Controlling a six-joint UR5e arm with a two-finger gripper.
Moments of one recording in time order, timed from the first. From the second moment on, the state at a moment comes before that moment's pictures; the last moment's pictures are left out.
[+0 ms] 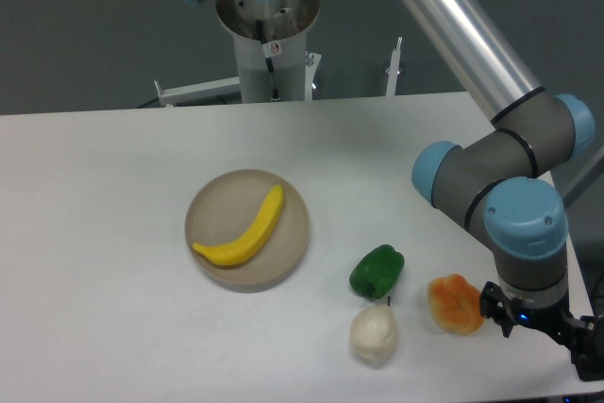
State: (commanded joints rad) arm 2.37 -2.41 -0.93 -0.95 1.73 1.17
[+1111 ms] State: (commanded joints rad) arm 2.30 -2.13 -1.14 -1.33 1.67 1.02
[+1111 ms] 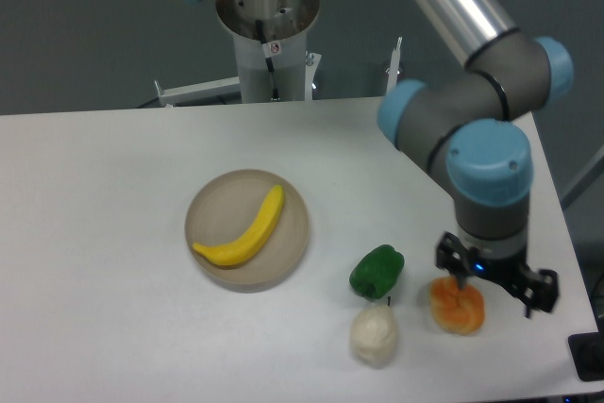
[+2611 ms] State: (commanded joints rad) arm 2.10 -1.89 -1.87 -0.95 1.51 0.72
